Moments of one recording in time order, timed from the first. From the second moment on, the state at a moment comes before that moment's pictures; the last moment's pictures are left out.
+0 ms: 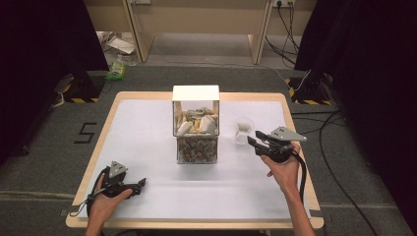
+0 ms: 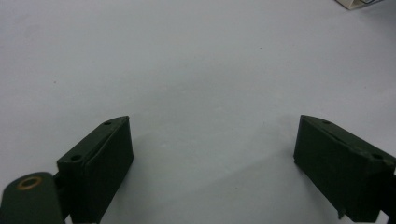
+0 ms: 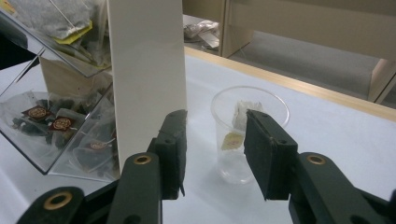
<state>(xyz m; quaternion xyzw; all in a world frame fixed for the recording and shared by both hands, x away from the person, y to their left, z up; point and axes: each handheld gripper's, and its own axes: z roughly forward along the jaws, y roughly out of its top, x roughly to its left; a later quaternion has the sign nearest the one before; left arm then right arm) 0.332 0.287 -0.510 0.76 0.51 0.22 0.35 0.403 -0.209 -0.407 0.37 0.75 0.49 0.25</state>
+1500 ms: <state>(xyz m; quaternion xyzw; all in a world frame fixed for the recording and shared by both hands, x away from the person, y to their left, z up) 0.332 0.287 -0.510 0.76 0.51 0.22 0.35 0.378 -0.223 -0.428 0.41 0.75 0.46 0.23</state>
